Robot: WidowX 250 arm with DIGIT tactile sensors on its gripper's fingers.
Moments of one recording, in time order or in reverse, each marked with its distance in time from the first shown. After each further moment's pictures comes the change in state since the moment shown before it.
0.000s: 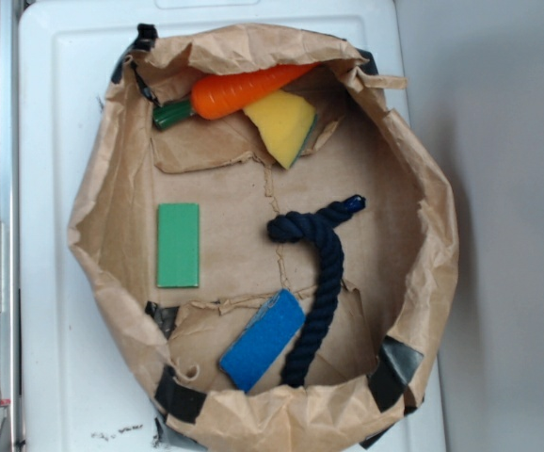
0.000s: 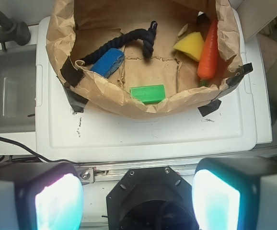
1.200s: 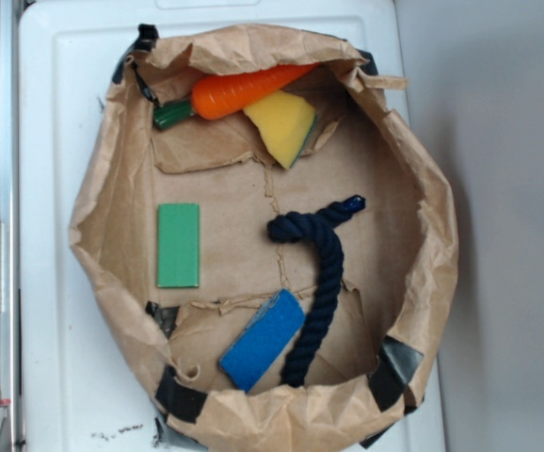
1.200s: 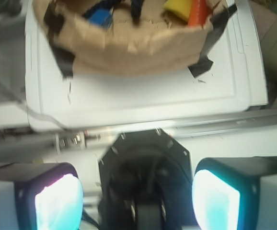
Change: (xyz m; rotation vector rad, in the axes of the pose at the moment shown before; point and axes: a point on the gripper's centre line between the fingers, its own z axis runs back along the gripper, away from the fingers) arm -0.027 0.011 -0.013 -0.020 0.114 0.050
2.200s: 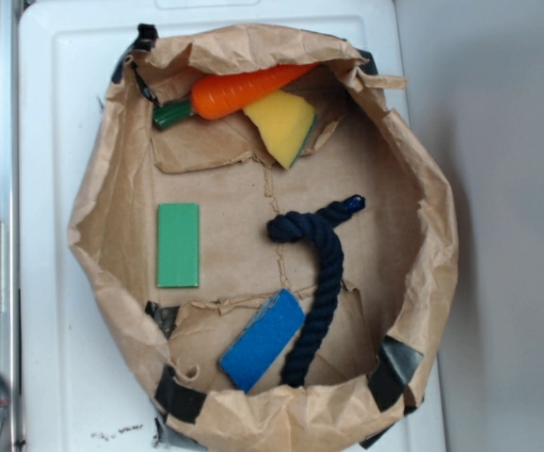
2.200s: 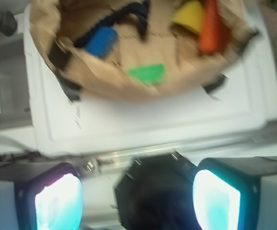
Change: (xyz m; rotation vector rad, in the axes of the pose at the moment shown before) arm 0.040 -0.029 -0.013 0.010 0.016 0.038
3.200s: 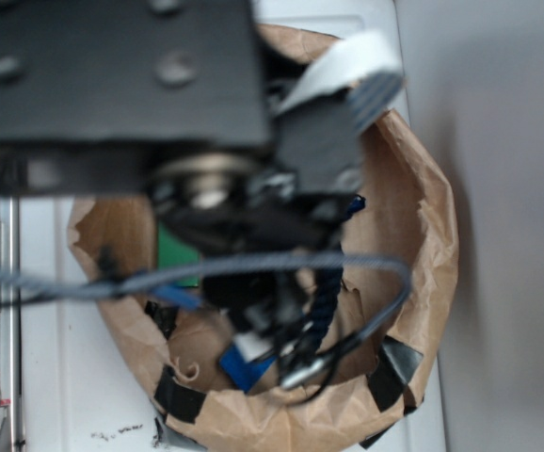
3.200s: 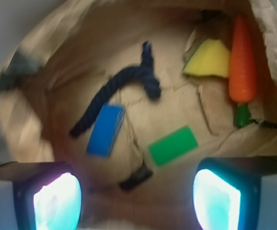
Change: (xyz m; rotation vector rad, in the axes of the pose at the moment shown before) arm 0.119 0.016 -0.042 -0.056 -0.034 0.384
